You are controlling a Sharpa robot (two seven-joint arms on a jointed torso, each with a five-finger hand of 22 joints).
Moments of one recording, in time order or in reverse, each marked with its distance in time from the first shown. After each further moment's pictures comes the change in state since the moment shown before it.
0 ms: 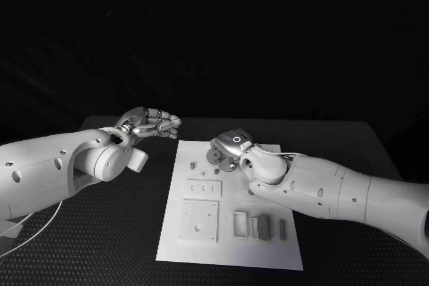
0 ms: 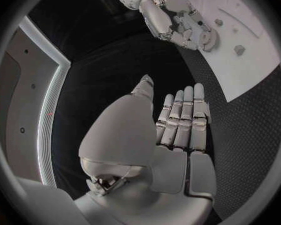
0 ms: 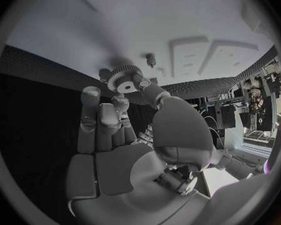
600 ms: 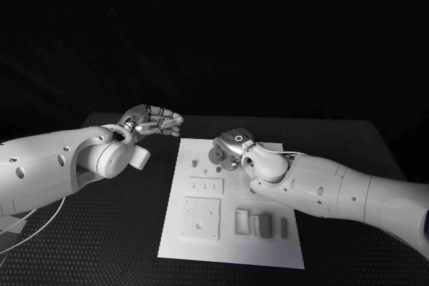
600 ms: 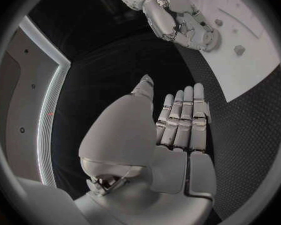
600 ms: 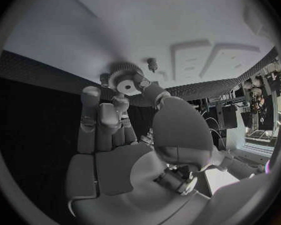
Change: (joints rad) left arm 0.000 -0.002 0.000 0.002 0.000 0.000 -0.001; left_hand 0.000 0.000 0.000 0.000 0.000 0.000 0.000 0.000 -0.001 0.000 0.000 0.000 0.000 0.000 0.000 0.000 0.001 0.010 0.000 0.000 0.000 0.000; right arm -0.005 0.016 -0.003 -0.026 0.012 0.009 0.000; right_hand -0.004 -0.004 -0.001 0.001 -0.003 0.005 -0.001 0.000 -0.001 0.000 0.000 0.000 -0.005 0.000 0.000 0.000 0.000 0.000 0.001 -0.001 0.000 0.000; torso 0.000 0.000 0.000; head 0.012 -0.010
